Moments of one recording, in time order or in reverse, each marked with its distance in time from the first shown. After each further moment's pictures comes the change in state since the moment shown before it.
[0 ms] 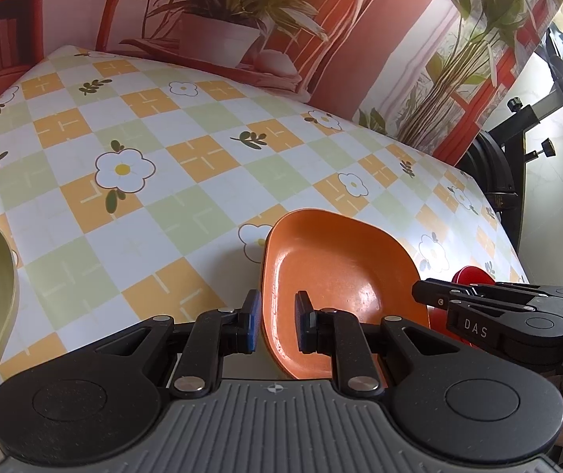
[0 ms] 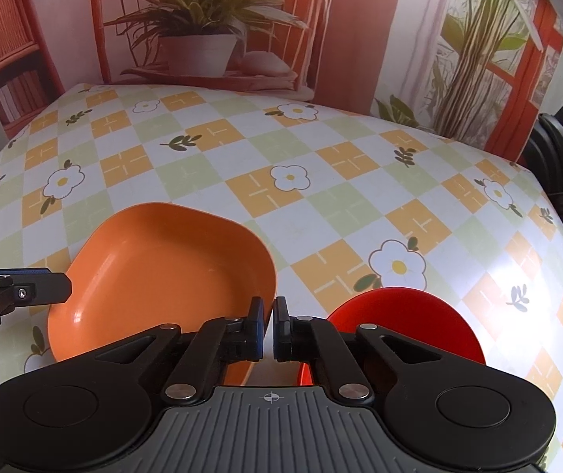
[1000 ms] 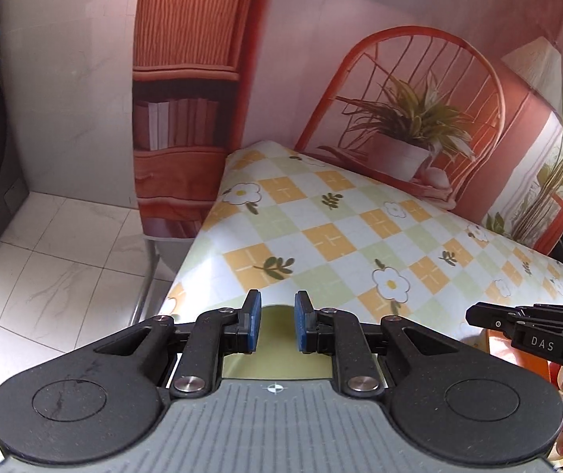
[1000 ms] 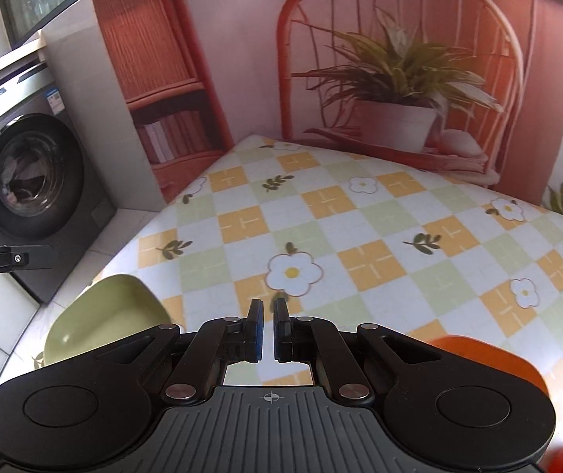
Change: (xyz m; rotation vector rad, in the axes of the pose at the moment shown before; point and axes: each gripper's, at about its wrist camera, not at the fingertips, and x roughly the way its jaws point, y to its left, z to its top) left arm -0.157 0.173 0.034 -0.080 -0.191 0.290; right arm -0.008 0.172 0.060 -0.109 -0.129 0.360
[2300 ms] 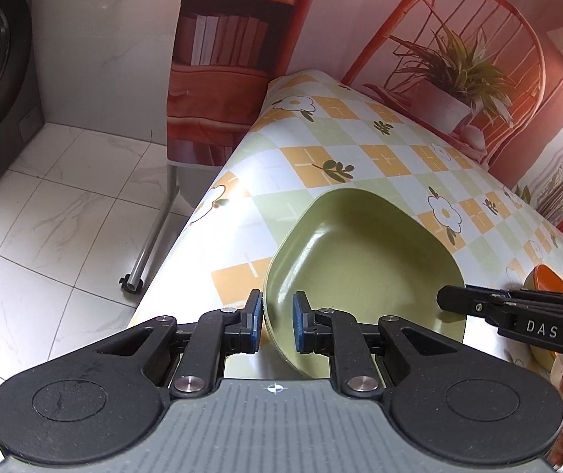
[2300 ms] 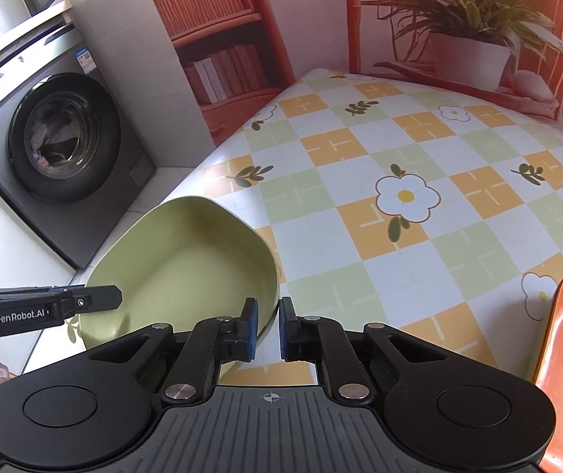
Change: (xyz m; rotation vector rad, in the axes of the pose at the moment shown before) left arm 0.030 0.048 -0.065 -0.091 0.114 0.008; right arm 0.051 0.056 -0.041 0.025 0.116 0.106
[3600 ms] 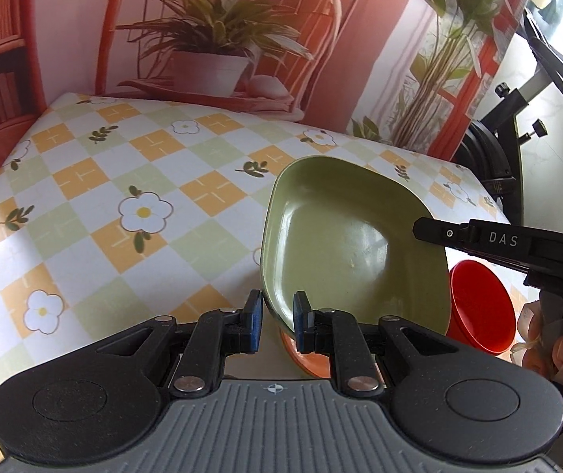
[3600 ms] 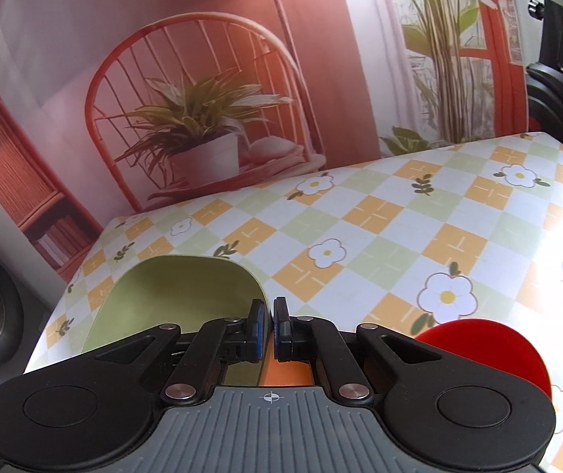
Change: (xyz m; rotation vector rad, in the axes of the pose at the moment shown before) left arm 0.021 -0.242 -0.003 0.310 0.060 -0.265; right arm -0.160 -0.215 -0.037 0.392 -0.318 -0.262
